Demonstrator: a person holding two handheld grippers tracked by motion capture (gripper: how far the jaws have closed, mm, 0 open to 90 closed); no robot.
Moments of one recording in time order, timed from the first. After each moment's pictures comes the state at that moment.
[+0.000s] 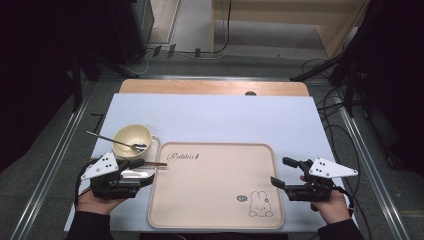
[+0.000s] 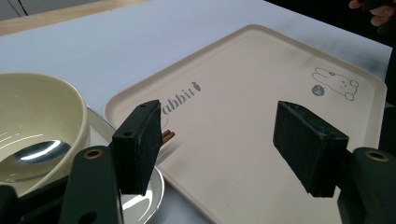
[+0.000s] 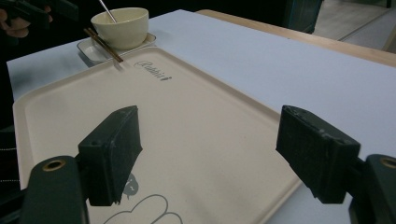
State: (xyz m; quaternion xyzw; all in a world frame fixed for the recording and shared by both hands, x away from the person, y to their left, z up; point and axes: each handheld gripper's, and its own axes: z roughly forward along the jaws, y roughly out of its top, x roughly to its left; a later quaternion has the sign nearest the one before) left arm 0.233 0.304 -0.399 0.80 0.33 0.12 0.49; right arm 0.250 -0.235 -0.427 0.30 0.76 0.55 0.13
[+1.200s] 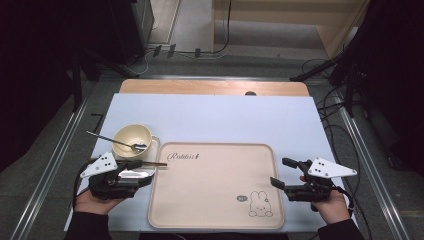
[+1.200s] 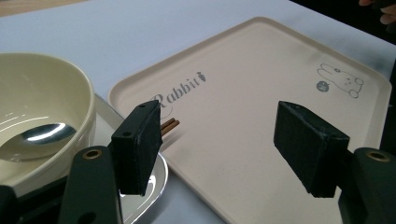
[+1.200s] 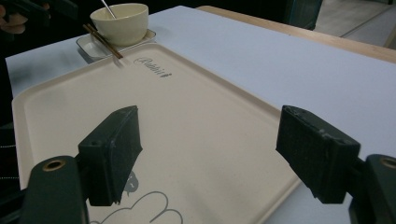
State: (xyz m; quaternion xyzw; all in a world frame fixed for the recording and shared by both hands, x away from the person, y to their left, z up) left arm 0.234 0.308 -0.400 0.80 0.36 0.11 0.47; right arm 0.250 -0.234 -0.428 0.30 0.77 0.55 0.13
